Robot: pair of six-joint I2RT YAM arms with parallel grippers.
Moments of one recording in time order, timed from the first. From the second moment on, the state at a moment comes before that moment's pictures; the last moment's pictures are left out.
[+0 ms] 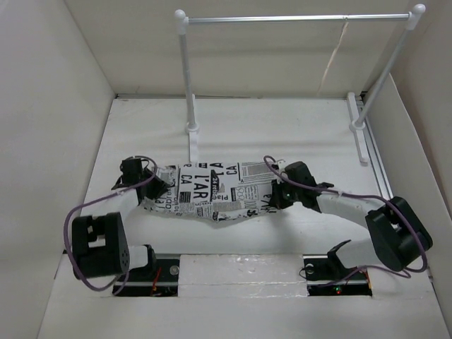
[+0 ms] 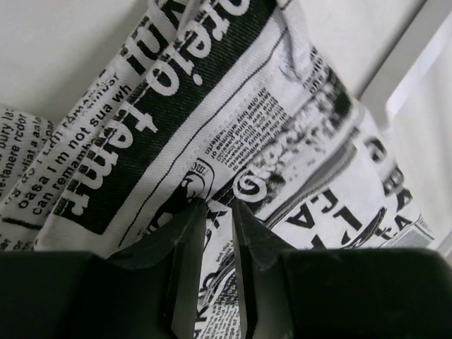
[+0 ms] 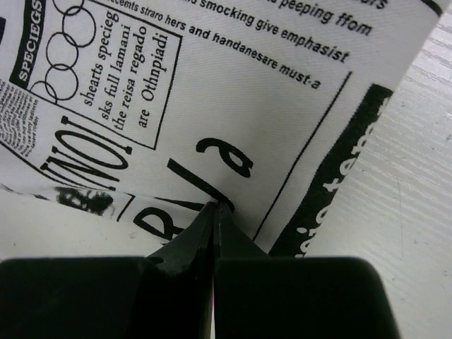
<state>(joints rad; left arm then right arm) 0.10 1.32 0.54 -0.15 0.23 -0.83 0.53 1.37 0.58 -0.11 -0.26 0.23</state>
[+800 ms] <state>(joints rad) -0.36 1.33 1.53 -0.49 -0.34 -0.53 0.38 1.20 1.66 -0.50 -0.31 0.11</state>
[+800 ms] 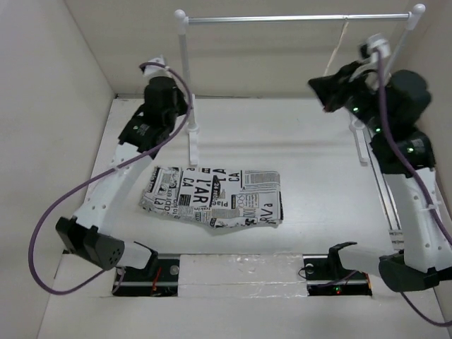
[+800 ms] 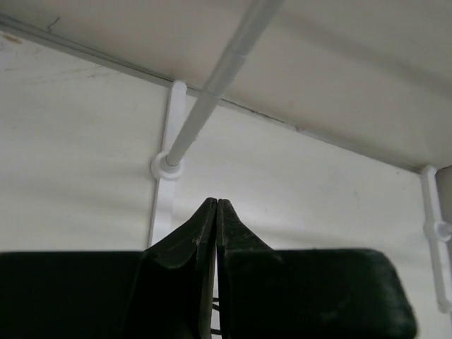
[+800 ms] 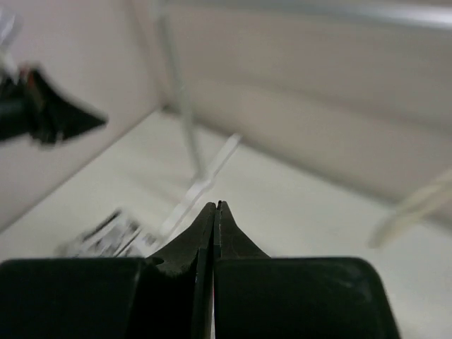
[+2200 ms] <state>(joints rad) -0.62 1.10 1.13 -0.43 -0.29 -0.44 -0.11 1.53 1.51 0.11 -0.63 0.84</state>
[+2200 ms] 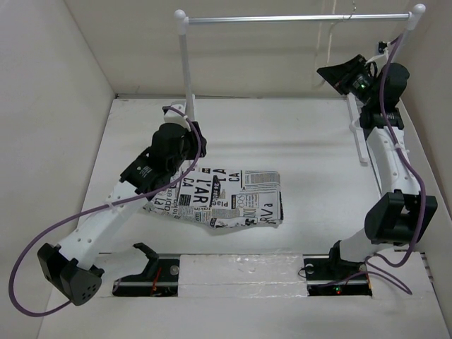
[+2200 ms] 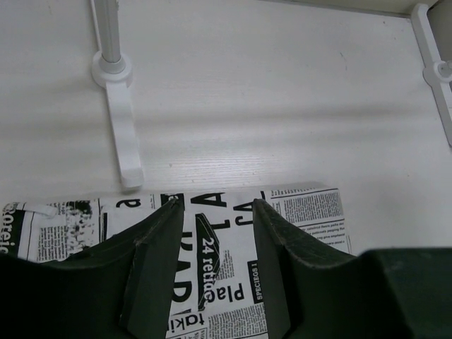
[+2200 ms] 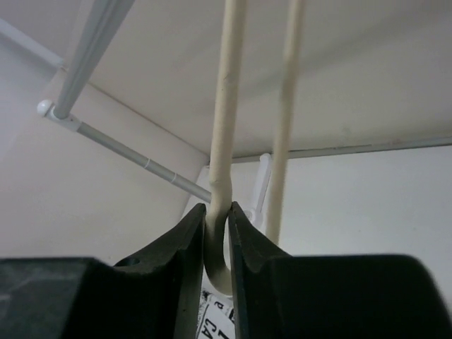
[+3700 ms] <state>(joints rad) -0.92 1.90 1.79 -0.34 0.19 -0.73 0.13 0.93 0.92 -0.64 -0.03 0.09</state>
